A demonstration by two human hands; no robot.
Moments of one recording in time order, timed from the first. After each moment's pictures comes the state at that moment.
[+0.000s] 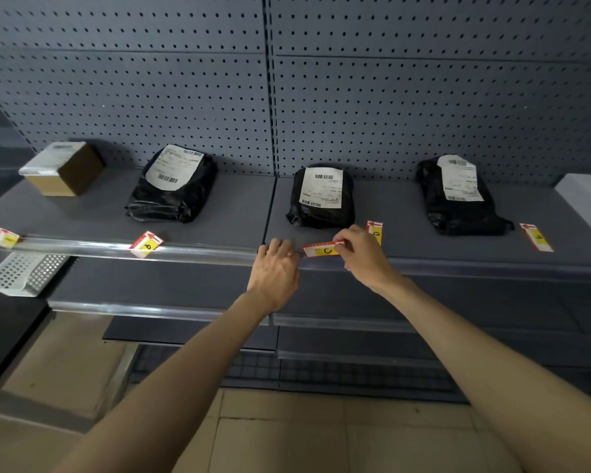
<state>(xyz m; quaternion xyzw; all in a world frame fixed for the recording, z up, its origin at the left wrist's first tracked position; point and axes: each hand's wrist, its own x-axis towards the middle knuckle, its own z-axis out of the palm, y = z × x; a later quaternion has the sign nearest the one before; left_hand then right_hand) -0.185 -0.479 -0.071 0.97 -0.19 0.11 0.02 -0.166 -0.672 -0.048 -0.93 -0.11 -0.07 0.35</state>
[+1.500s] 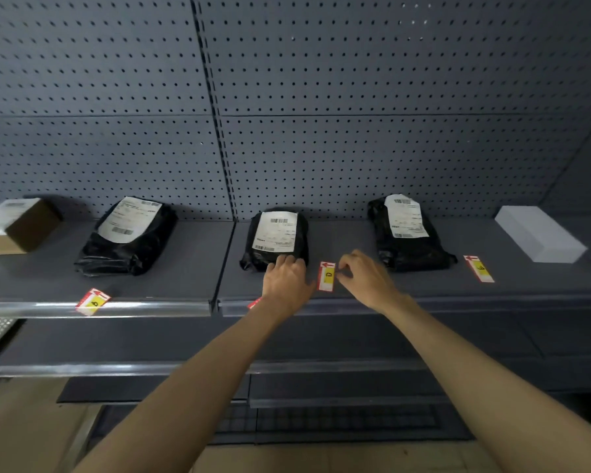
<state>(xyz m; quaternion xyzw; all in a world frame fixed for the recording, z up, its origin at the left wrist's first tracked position) -0.138 -0.601 -0.021 0.98 -0.13 0.05 0.12 -0.147 -0.777 -0.017 -0.98 -0.08 -0.07 0.18</state>
